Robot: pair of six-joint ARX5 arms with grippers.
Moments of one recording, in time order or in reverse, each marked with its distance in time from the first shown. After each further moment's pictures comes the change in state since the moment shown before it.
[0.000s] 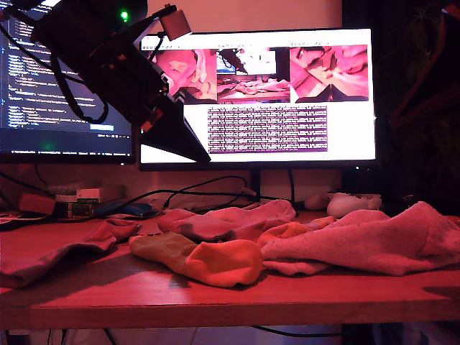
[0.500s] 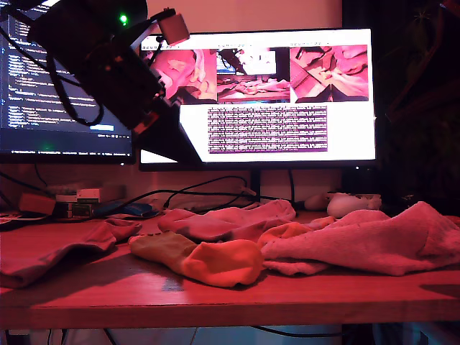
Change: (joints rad) left arm 0.000 0.000 0.001 -0.097 -0.025 0.000; right arm 0.000 -0.002 0.000 0.027 0.002 -0.009
